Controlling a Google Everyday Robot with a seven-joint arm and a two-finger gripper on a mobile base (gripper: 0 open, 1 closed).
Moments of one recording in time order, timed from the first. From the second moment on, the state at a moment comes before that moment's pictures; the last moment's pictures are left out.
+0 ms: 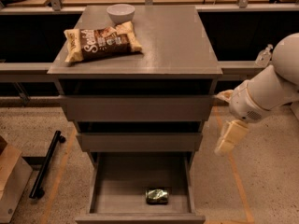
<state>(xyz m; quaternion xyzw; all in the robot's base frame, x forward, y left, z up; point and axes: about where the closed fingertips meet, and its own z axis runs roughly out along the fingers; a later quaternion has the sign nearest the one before) 0.492 -0.199 0.793 -0.61 0.77 0.07 0.20</state>
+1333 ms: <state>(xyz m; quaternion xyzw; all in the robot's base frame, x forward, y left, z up) 0.524 -0.165 0.664 -0.55 0.77 0.17 0.26</state>
